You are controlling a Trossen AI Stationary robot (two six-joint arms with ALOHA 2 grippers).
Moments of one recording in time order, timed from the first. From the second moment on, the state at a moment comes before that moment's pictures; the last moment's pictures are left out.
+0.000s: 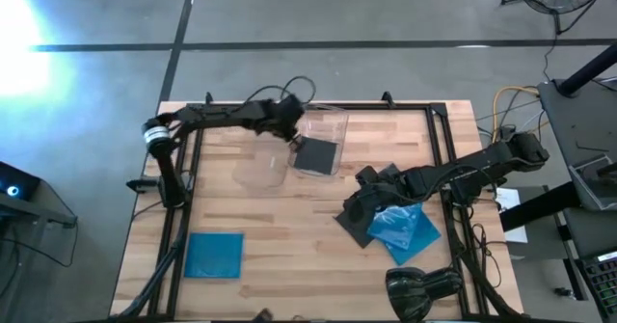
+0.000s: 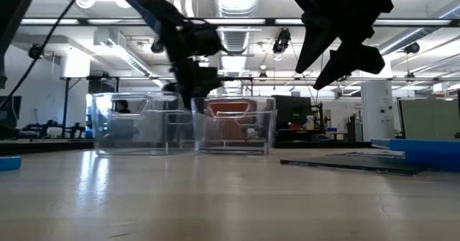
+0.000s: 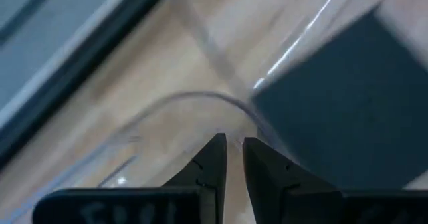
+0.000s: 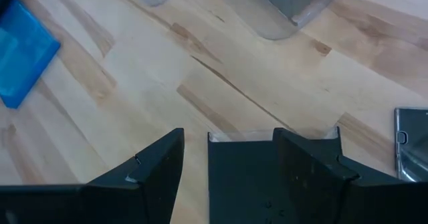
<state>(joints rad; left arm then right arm) 0.47 1.79 1.32 -0.56 -0.19 -0.20 0.23 1.41 0.93 -0.50 0.32 1.13</state>
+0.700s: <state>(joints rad) 0.51 1.64 1.38 -1.07 -0.56 -0.13 0.23 1.41 0.93 -0.49 0.32 1.14</state>
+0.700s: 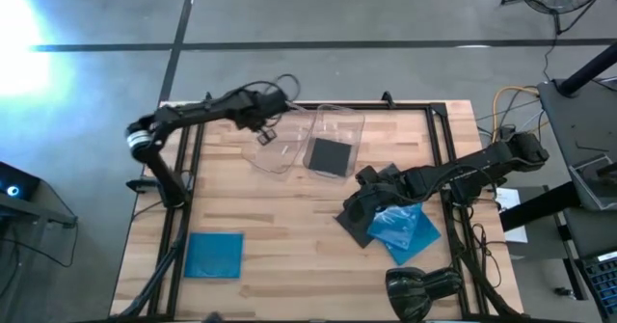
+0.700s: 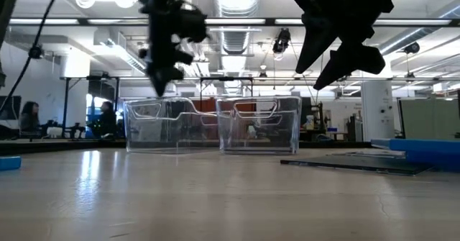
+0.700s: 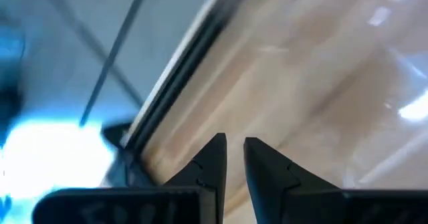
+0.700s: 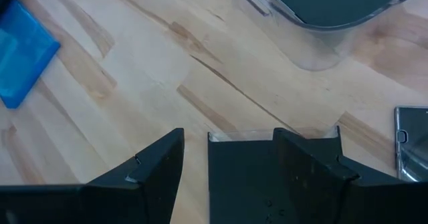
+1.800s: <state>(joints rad) 0.33 1.22 0.93 -1.09 -0.16 -0.42 0.31 1.41 0.93 -0.44 0.19 1.12</state>
